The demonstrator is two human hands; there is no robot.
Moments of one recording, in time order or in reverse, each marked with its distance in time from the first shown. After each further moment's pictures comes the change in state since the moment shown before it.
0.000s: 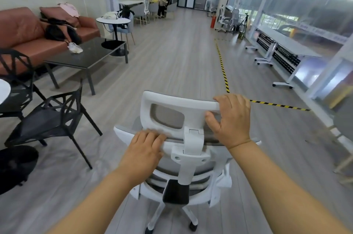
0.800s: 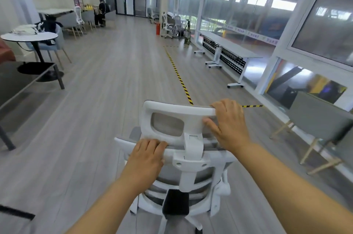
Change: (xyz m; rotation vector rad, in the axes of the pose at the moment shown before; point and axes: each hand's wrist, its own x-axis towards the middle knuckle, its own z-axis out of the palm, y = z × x) left_hand 0.351 -0.130 0.197 -0.182 0.022 0.247; right_hand 0.183 0.194 0.218 -0.255 -0.213 0.223
